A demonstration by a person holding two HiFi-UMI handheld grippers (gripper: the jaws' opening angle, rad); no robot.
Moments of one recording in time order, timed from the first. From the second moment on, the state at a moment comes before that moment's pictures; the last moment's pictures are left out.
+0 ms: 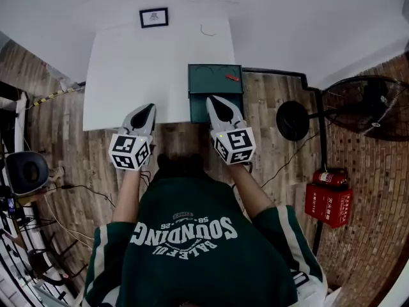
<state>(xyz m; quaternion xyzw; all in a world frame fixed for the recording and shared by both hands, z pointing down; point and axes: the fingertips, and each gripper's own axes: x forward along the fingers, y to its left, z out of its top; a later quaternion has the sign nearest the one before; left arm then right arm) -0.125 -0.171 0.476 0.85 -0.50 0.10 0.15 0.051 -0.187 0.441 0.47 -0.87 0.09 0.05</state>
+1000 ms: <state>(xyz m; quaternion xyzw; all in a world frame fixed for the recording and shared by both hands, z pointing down) -0.075 -0.201 0.543 0.86 -0.44 0.15 0.21 0.112 -0.142 0.586 0.52 -0.81 0.23 0.14</state>
